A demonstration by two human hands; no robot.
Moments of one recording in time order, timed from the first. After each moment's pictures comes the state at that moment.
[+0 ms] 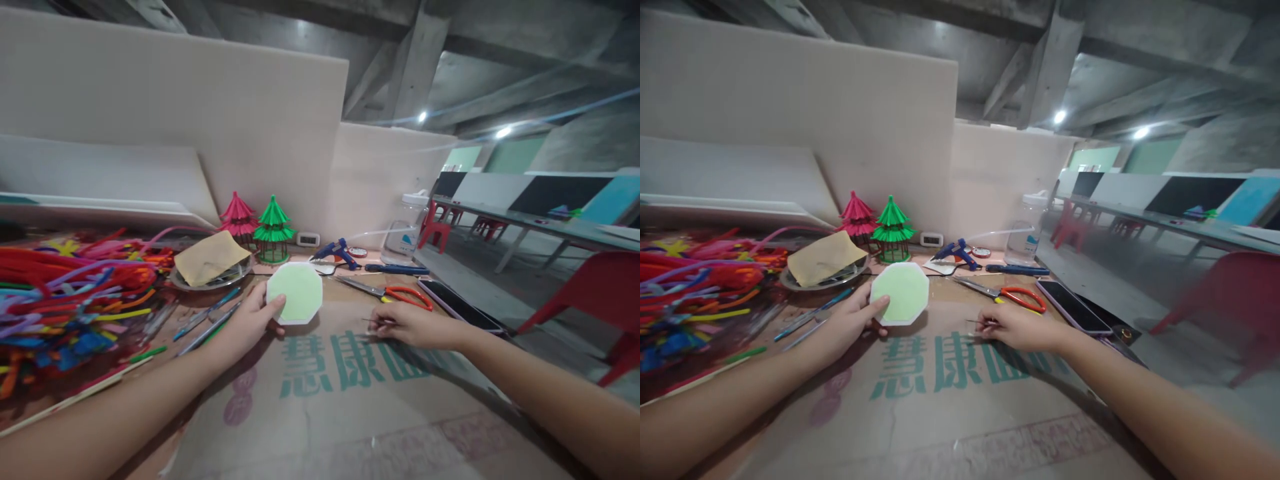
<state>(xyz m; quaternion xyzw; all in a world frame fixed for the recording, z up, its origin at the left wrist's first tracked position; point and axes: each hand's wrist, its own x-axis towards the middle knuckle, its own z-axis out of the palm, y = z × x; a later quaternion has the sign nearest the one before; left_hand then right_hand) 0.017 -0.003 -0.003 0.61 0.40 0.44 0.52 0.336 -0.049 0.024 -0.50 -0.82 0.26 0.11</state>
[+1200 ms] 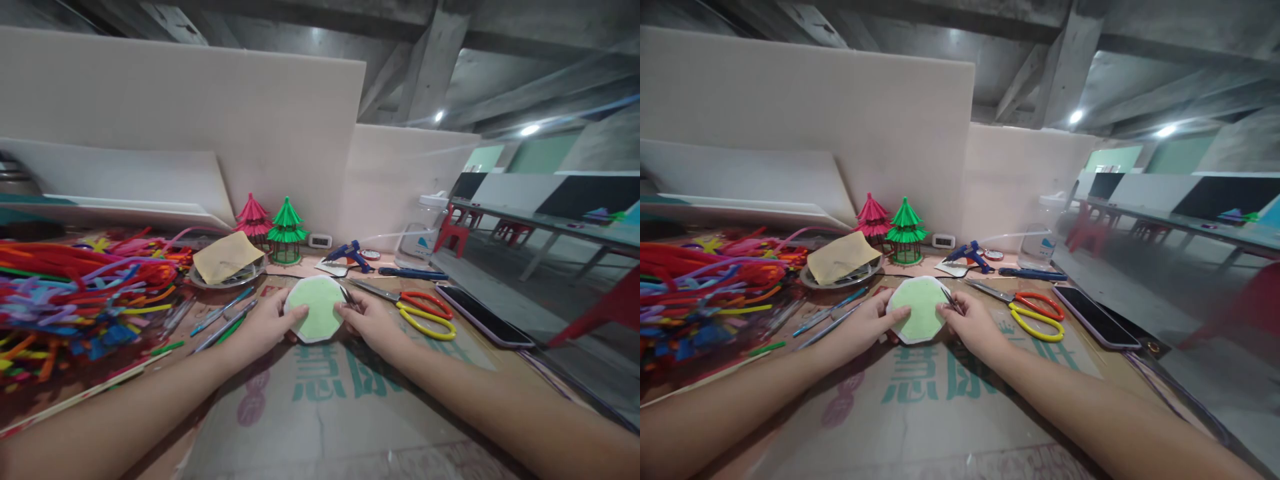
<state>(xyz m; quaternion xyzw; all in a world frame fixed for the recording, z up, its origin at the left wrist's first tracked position) 0.013 0.004 -0.009 0.70 0.40 0.36 0.46 0.231 -0.020 -0.017 -0.46 -0.60 0.46 0.47</state>
